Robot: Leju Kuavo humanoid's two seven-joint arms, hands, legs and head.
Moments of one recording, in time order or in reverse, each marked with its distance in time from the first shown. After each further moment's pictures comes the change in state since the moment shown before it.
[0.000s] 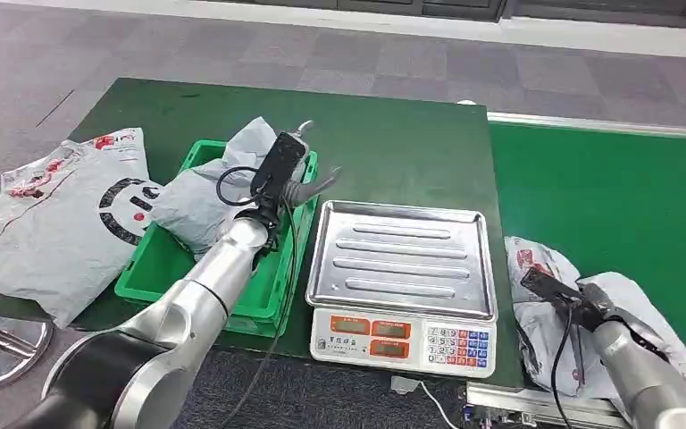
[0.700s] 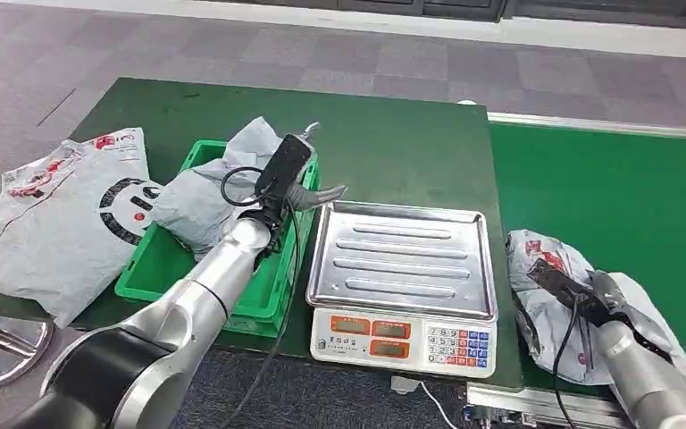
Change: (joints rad) left arm -0.002 0.014 -0.089 0.000 0.065 -0.004 0.004; right arm 0.044 -0.012 0.000 -0.097 0.003 -0.094 0.020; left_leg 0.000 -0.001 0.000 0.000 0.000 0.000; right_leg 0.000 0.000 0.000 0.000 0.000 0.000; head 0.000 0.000
